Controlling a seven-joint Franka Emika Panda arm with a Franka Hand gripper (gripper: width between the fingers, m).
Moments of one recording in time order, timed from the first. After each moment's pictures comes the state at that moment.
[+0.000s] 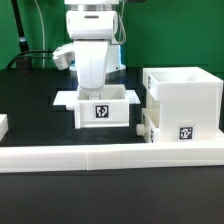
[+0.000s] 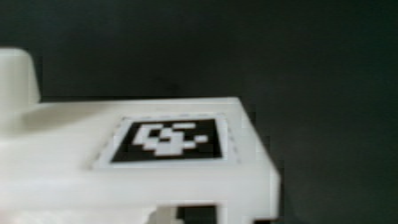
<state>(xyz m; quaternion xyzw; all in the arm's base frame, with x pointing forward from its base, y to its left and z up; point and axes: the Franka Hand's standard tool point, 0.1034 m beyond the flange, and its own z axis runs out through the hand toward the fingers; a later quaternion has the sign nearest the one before) 0.517 -0.037 0.054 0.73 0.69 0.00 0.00</state>
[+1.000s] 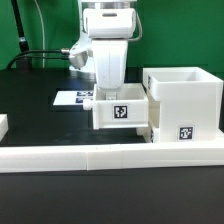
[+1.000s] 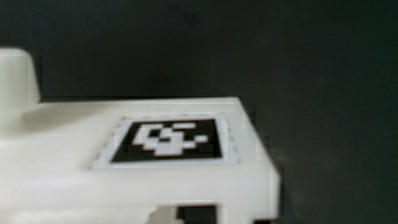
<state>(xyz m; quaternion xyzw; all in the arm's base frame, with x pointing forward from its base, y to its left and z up) 0.531 -0.007 0.058 0.73 0.68 0.00 -0.01</state>
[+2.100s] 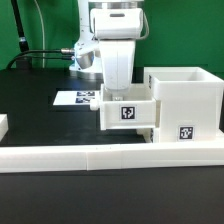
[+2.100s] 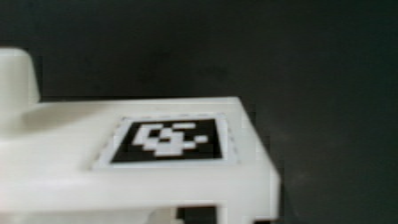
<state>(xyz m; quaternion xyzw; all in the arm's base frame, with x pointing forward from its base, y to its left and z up) 0.533 0.004 0.059 0.74 0.67 0.00 -0.01</state>
